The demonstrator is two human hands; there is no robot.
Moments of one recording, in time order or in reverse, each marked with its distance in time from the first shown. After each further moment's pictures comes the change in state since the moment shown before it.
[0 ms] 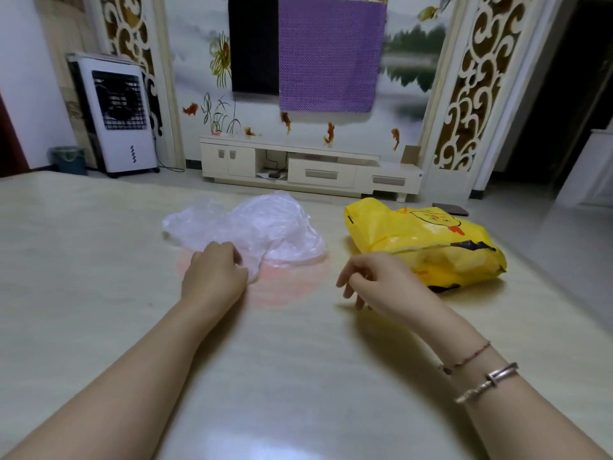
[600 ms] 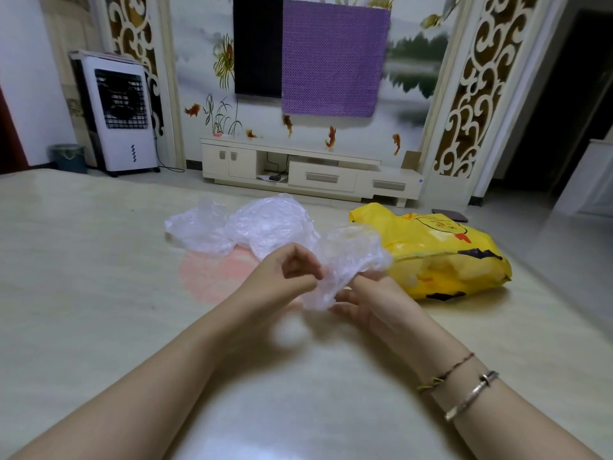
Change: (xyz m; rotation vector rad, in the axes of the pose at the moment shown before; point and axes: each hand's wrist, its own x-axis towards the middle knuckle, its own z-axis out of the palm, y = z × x) left_hand -0.037 0.058 -0.008 -1.073 -0.462 0.174; right_hand 0.009 0.000 0.032 0.978 -0.085 0.144
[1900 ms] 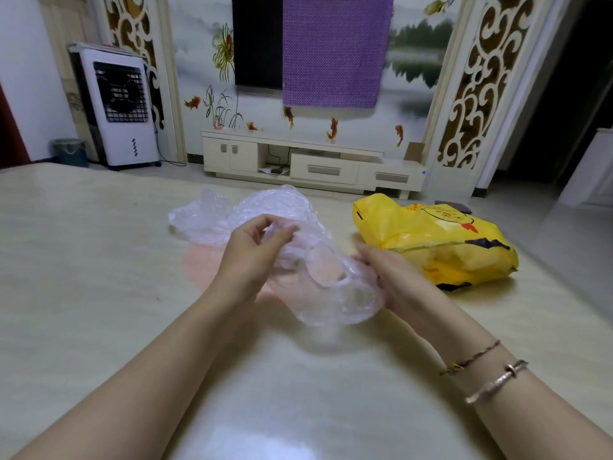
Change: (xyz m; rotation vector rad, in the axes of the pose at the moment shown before) left_hand 0.007 0.007 -0.018 -0.078 0.340 0.022; right_hand 0.005 -0.018 -0.007 -0.307 0.227 0.078
